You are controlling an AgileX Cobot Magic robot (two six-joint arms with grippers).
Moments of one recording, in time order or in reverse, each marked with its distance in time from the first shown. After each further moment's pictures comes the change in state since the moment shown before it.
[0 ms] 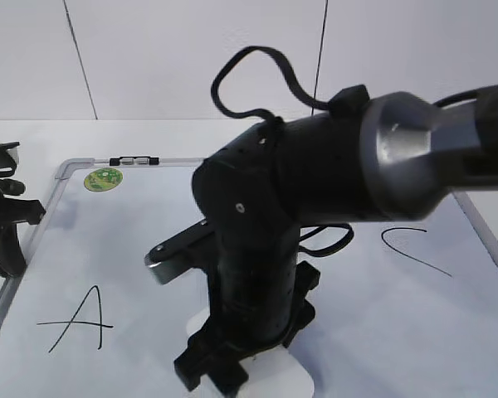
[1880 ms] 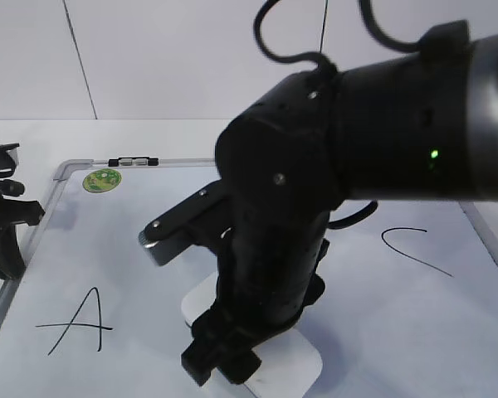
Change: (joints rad) left arm 0.000 0.002 -0.002 0.002 0.017 -0.003; right arm 0.005 -0.147 0.026 -0.050 -0.002 -0.048
